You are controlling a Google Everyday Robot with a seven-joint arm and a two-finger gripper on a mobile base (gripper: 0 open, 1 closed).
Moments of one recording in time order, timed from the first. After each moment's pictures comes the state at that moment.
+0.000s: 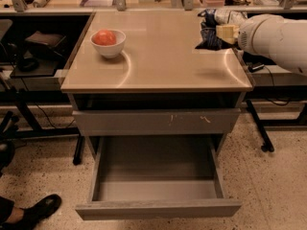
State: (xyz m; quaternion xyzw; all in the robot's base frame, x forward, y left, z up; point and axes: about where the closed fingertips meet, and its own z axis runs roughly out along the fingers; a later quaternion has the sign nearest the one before) arm 0.702 -0.240 0.961 -0.13 0.78 0.00 0.61
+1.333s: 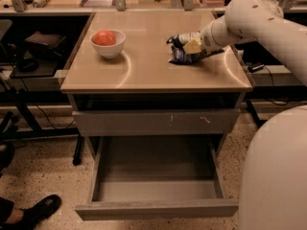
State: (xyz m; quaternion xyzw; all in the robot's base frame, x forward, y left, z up) arm 0.800 -0.161 0.849 -0.30 0.85 0.03 0.42
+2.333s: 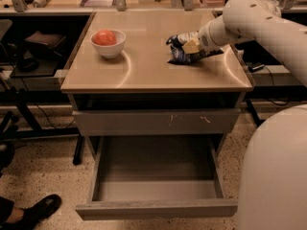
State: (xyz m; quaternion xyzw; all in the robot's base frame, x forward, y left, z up) arm 0.800 -0.161 0.853 -0.30 0.85 0.03 0.42
